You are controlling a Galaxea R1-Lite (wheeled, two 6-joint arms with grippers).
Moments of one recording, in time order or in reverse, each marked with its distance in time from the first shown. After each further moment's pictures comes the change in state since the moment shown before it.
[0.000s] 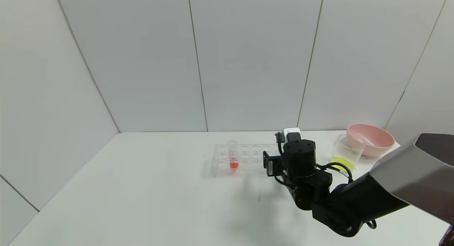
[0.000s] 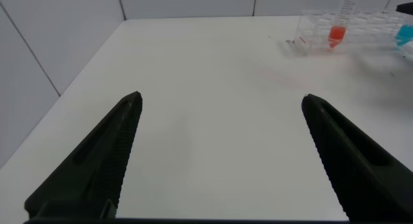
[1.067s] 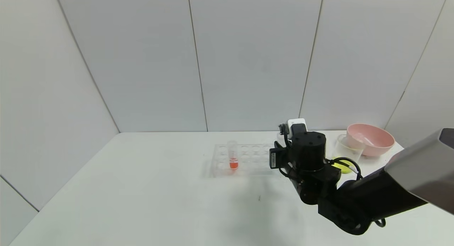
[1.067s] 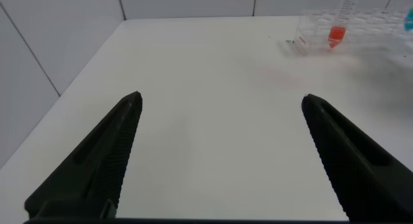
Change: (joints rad) left arm 0.000 0.000 0.000 0.000 0.000 0.000; right arm 0.000 -0.053 0.009 -0.047 0.002 -0.068
